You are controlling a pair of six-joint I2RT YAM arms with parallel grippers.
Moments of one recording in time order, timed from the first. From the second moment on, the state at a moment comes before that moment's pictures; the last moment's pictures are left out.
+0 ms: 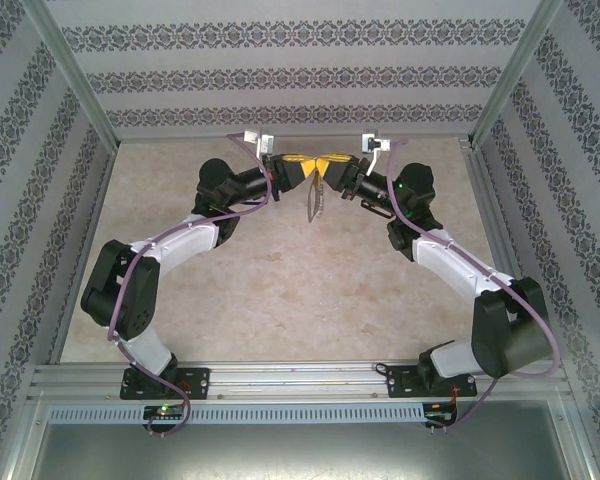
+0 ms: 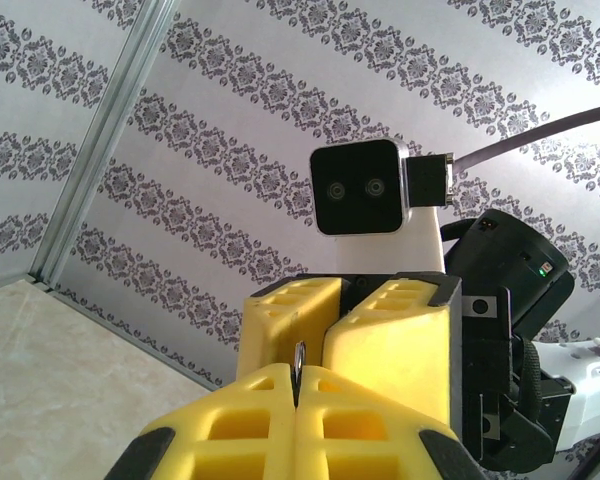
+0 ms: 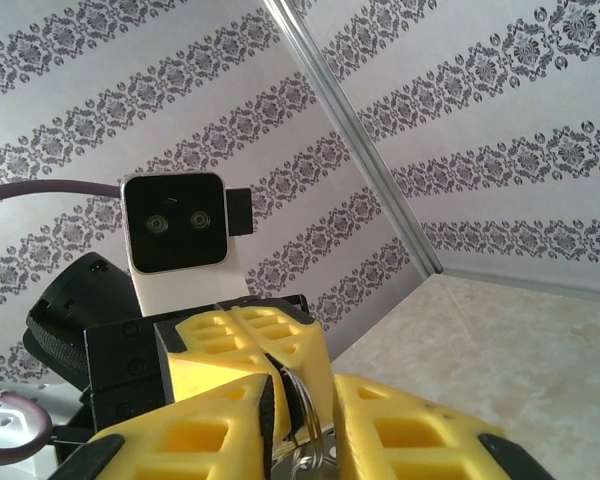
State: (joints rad) left arm -0.43 1.69 1.11 0.94 0.80 -0.75; right arm 0.34 1.41 0.92 0.72 -0.73 0.72
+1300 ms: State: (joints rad) left arm -0.43 1.69 1.11 0.94 0.79 -0.74; right arm 0.30 1.42 0.92 0.73 -0.78 0.71
